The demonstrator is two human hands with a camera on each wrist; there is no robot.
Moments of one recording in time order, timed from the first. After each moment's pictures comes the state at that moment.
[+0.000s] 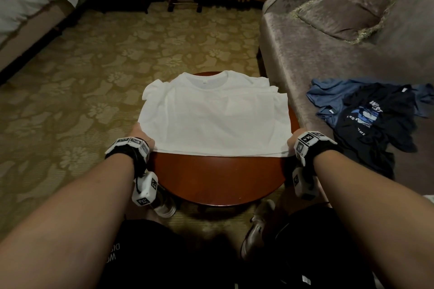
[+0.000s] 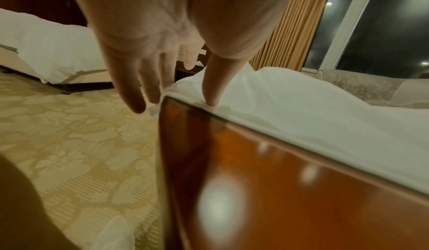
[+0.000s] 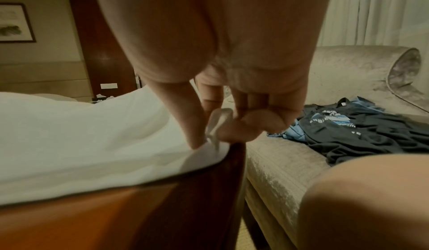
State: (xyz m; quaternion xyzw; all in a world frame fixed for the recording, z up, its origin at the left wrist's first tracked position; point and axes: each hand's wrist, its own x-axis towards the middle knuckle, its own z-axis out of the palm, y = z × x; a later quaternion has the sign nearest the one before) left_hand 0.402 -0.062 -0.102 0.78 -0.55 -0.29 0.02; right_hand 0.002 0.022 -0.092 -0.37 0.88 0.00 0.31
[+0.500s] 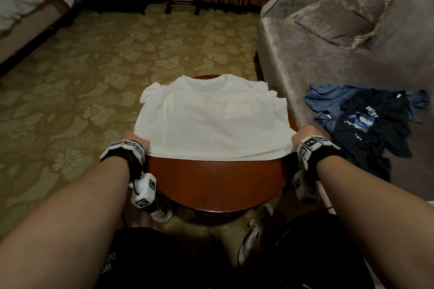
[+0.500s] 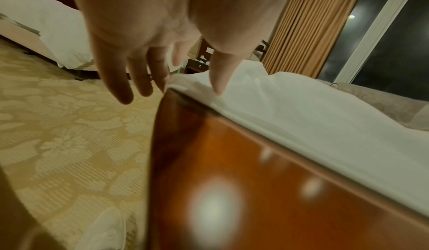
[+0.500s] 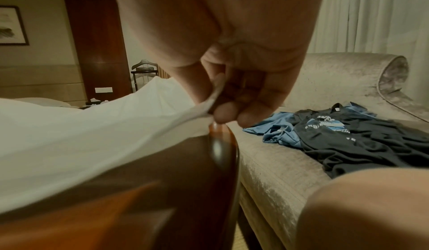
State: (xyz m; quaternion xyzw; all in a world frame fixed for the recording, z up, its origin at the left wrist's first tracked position) left_hand 0.402 -0.066 -0.106 0.82 -0.49 -0.29 0.07; right_hand 0.010 0.022 -0.068 -0.37 0.91 0.04 0.19
